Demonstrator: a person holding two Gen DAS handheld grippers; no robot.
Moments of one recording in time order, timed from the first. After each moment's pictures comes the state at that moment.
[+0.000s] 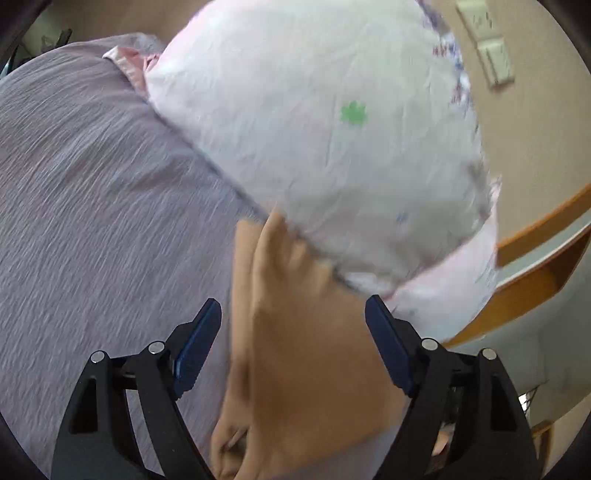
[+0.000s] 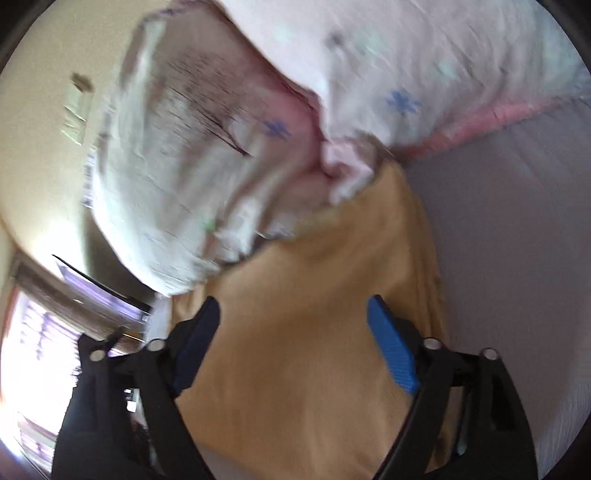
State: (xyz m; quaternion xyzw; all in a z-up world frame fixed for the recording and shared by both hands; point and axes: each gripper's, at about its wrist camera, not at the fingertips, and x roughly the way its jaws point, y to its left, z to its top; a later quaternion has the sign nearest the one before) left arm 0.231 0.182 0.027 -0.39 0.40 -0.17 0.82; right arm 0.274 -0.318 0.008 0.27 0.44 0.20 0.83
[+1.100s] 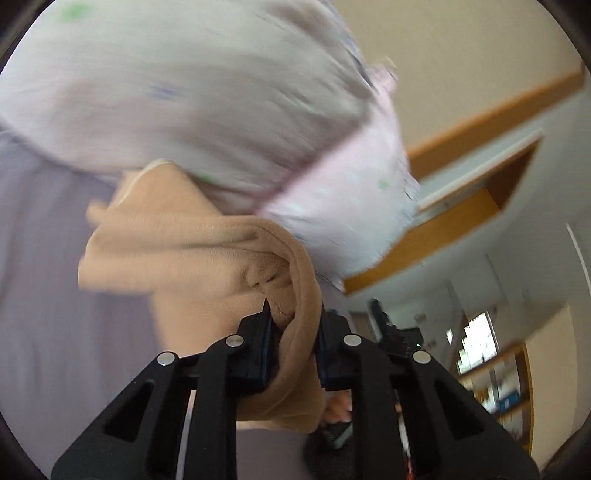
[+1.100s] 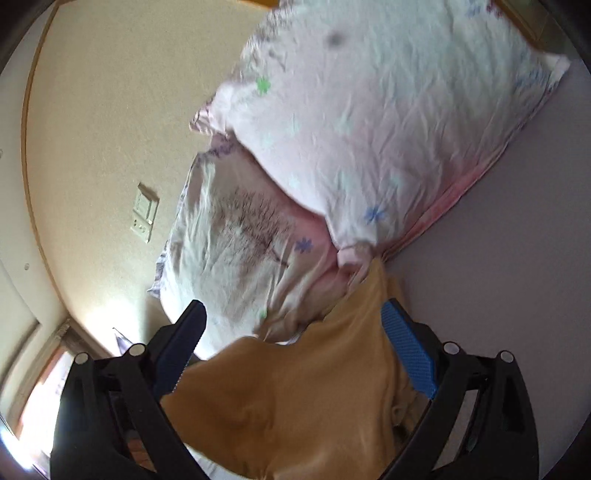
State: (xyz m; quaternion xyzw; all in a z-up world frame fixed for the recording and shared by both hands) left arm 0.239 -0.012 0.102 -0.34 0.38 -0.38 0.77; right arm 0.207 -0.406 0.044 0.41 0.19 0.21 0.87
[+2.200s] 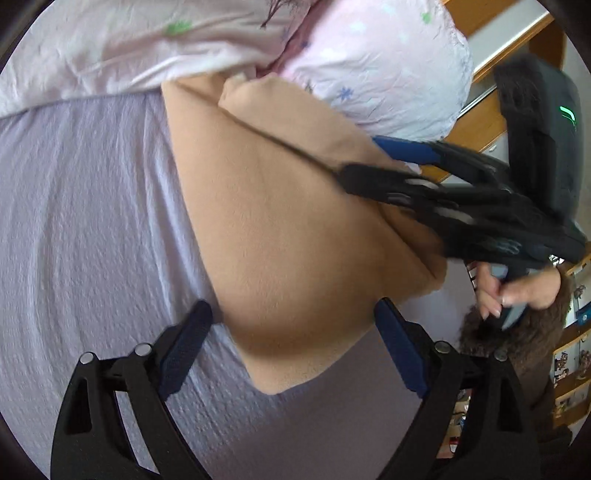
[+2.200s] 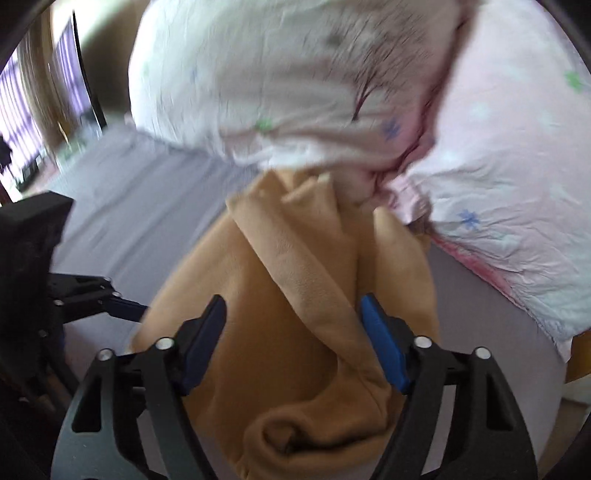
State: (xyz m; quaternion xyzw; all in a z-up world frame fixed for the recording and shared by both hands) left arm 0.205 -0.092 0.017 -0.12 0.49 -0.33 0.80; right arm 0.265 -0.236 0.069 -0.18 0.47 0.22 0.84
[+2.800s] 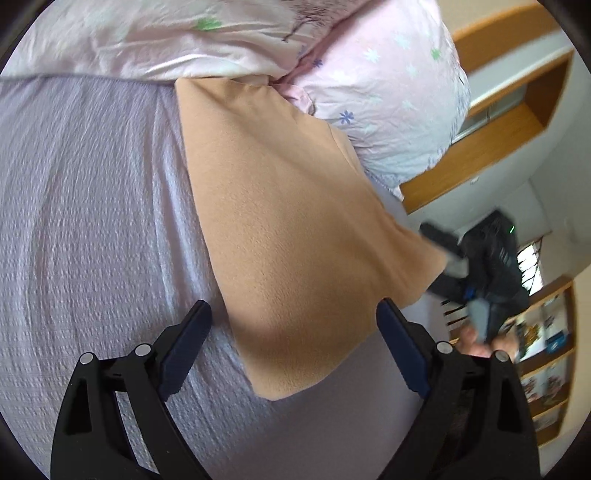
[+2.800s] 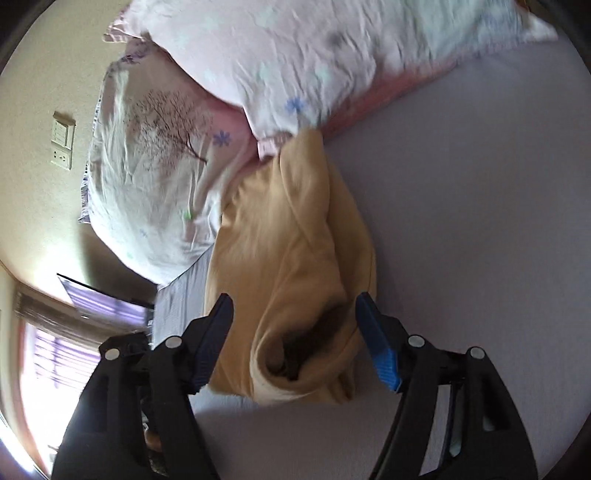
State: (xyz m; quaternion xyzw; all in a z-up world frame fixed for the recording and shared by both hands) left arm 0.203 -0.057 0.010 -0.22 0.49 -0.35 0.77; right arm 0.209 -0.411 0.026 0.34 0.47 0.18 0.79
